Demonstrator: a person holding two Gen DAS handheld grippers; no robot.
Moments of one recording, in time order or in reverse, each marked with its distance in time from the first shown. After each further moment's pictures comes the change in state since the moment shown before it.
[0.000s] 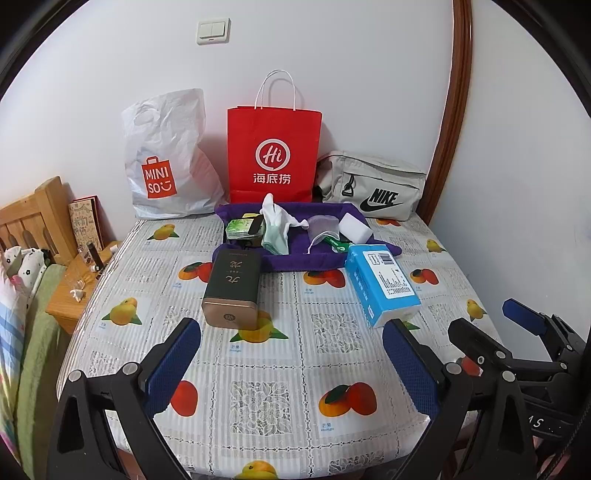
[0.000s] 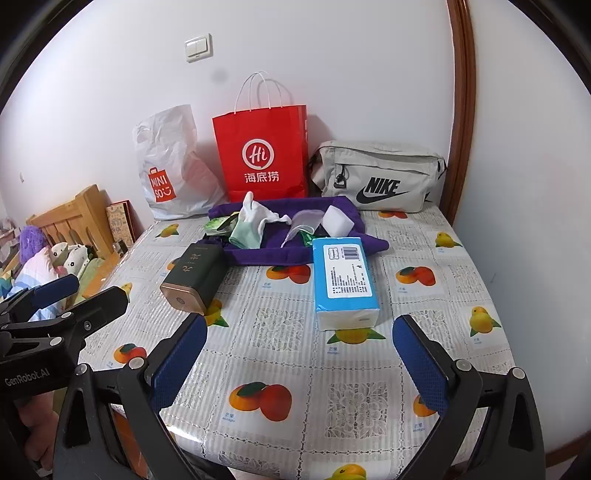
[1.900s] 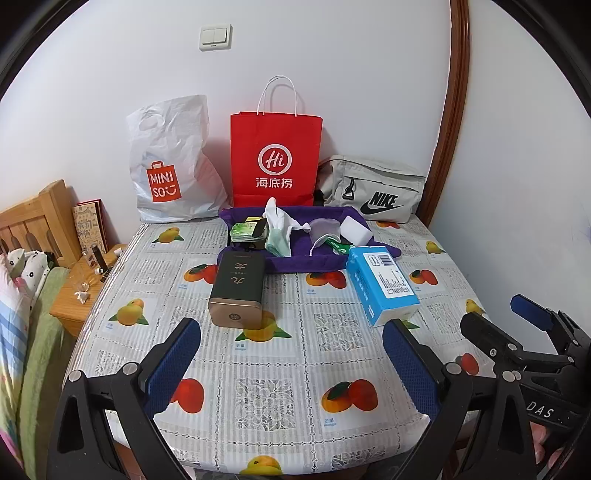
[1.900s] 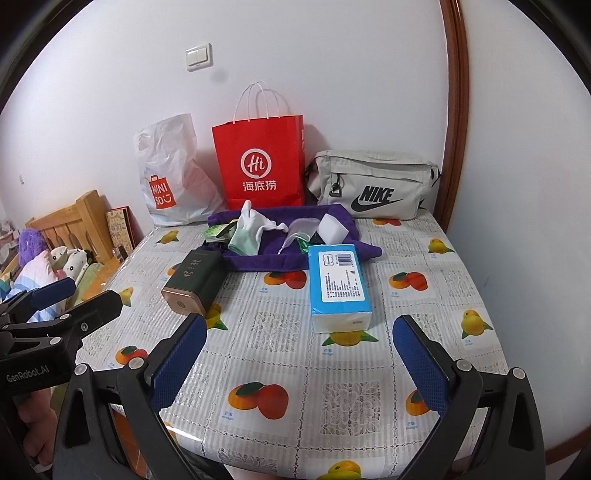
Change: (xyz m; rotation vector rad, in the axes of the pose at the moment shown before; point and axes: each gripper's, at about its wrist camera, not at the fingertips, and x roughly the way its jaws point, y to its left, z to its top) left arm -0.012 0.005 0.002 0.004 -0.007 0.004; right arm -0.015 -0.005 0.001 0.002 -0.029 -0.010
